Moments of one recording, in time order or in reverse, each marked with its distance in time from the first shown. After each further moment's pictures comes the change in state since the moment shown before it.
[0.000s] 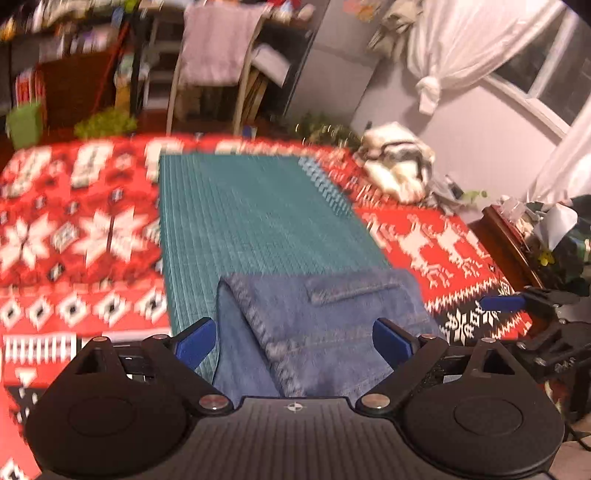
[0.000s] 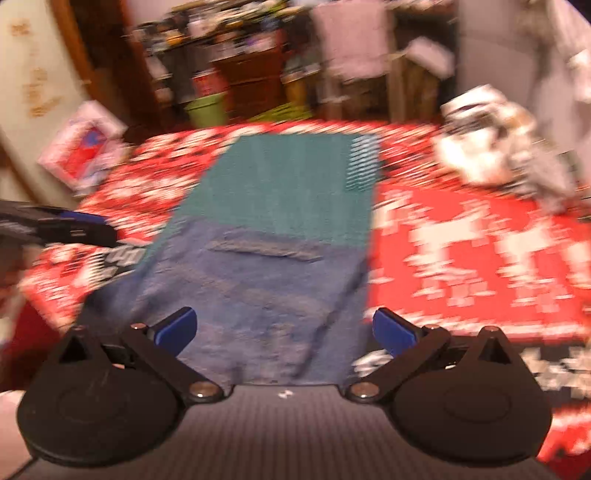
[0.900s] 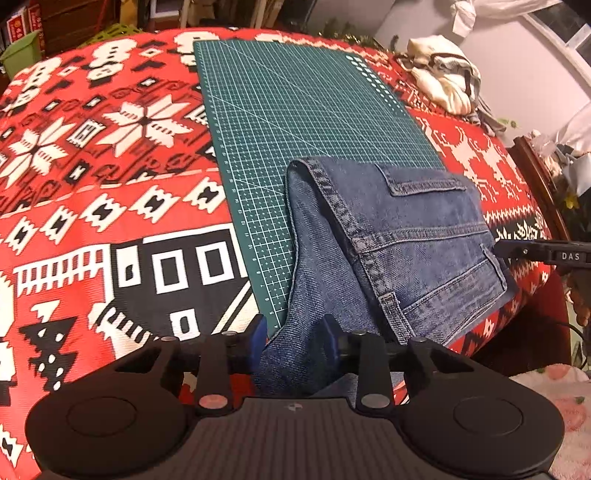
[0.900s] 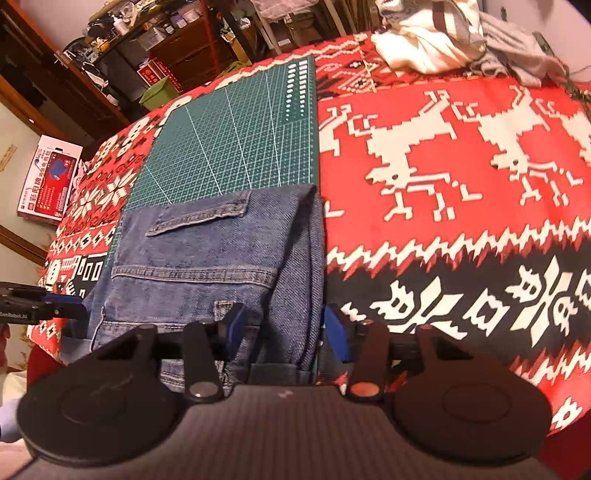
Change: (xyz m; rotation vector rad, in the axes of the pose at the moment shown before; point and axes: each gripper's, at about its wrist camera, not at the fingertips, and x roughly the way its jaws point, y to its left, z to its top) left arm 0.030 0.048 -0.021 0.035 0.319 -0.007; right arm 0.045 -0.070 -0.009 0.280 0.129 -0.081
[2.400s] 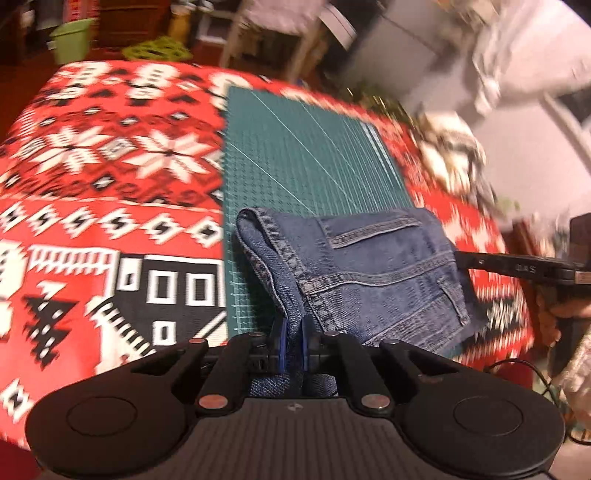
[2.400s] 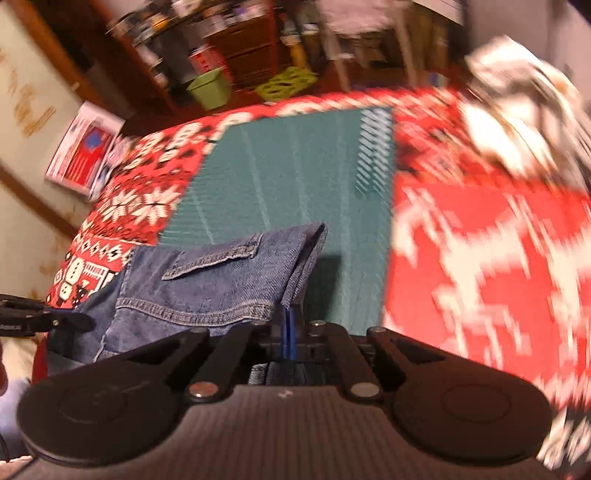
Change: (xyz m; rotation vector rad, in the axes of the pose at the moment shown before) left arm -0.051 -0.009 -0.010 -0.257 -0.230 0.005; right arm 0.023 0.083 0.107 -0.282 -0.001 0.108
